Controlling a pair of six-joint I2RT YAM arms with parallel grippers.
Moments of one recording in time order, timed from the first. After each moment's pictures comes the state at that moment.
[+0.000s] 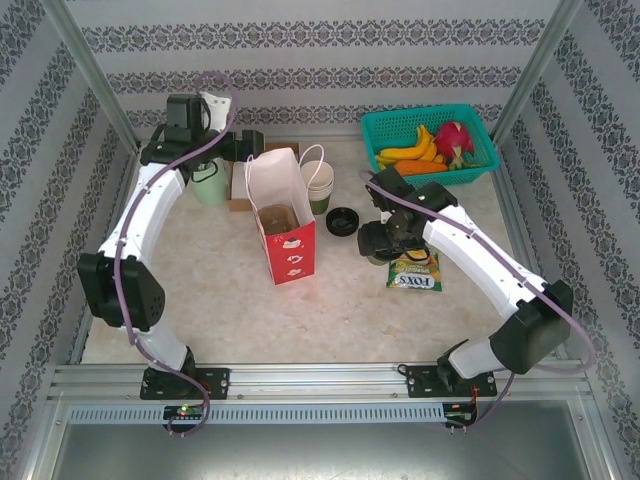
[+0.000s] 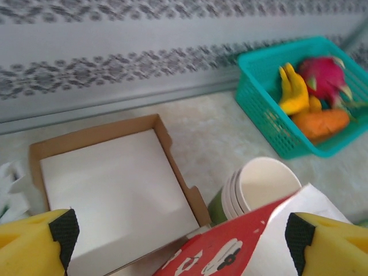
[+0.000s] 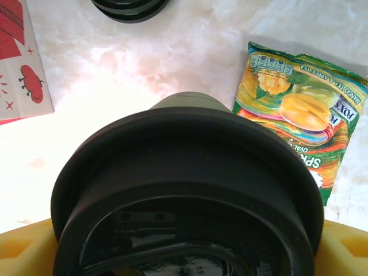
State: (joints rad) left arm -0.10 1.71 1.72 -0.60 0.39 -0.02; right arm 0.54 1.45 1.38 -1.23 0.06 0.42
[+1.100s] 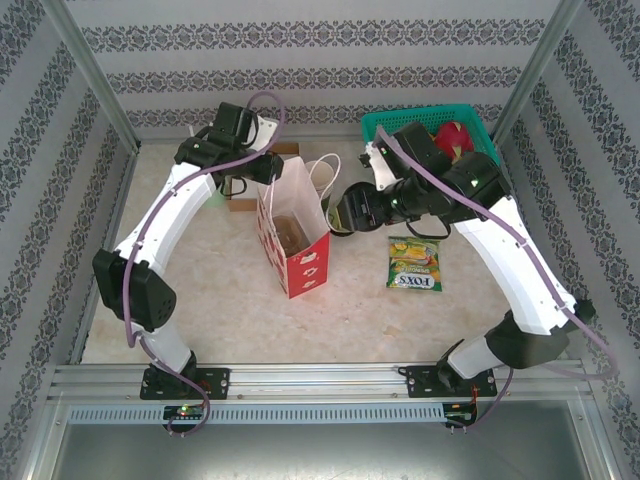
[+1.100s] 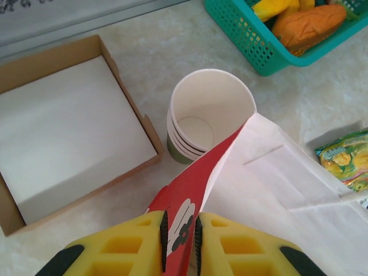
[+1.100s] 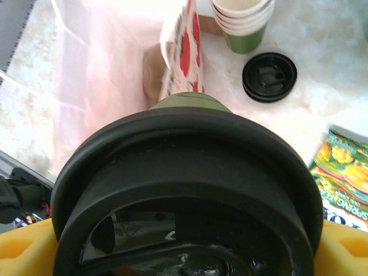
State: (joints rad) left arm -0.33 1.72 1.80 -0.90 0.20 -0.05; right arm 0.69 1.51 2.06 -1.50 -0.10 0.37
